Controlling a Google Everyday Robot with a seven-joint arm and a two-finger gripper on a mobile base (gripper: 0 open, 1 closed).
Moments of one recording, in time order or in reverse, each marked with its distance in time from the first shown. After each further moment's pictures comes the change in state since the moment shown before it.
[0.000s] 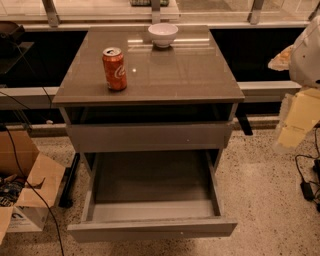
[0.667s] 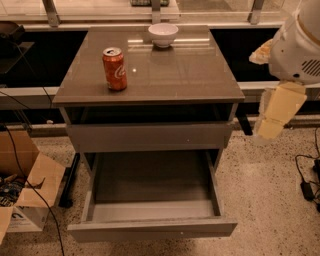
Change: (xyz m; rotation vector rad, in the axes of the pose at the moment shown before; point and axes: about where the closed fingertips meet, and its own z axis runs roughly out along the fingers) arm -0.033 -0.009 0.007 0.012 -0.059 -0.054
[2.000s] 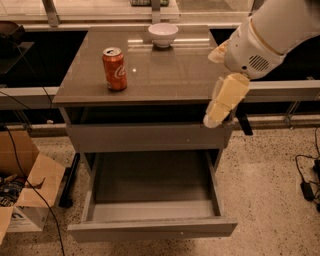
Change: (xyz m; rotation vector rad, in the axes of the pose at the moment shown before) arm -0.072 -0.034 0.052 -0.075 -0.259 0.010
